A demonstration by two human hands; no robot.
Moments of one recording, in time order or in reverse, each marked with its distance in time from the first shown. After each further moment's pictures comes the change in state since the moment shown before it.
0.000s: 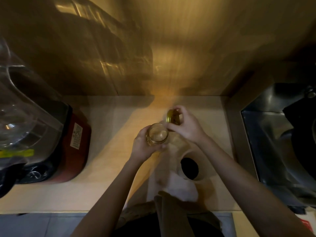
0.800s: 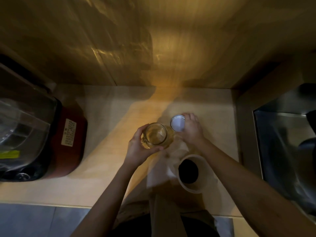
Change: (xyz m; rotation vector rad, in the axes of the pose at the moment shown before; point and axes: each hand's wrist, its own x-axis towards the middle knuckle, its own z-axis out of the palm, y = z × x) left_hand 0.002 -0.013 0.007 -0.032 0.025 -0.087; right_hand 0.045 0.097 0.043 -0.412 -0.070 0.130
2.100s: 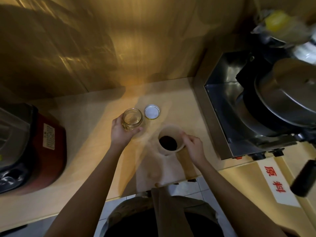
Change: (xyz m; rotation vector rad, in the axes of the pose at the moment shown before) left_hand -0.011 0.012 0.002 0.110 0.053 0.058; right_hand -0.193 0.022 -0.002 0.907 0.367 0.318
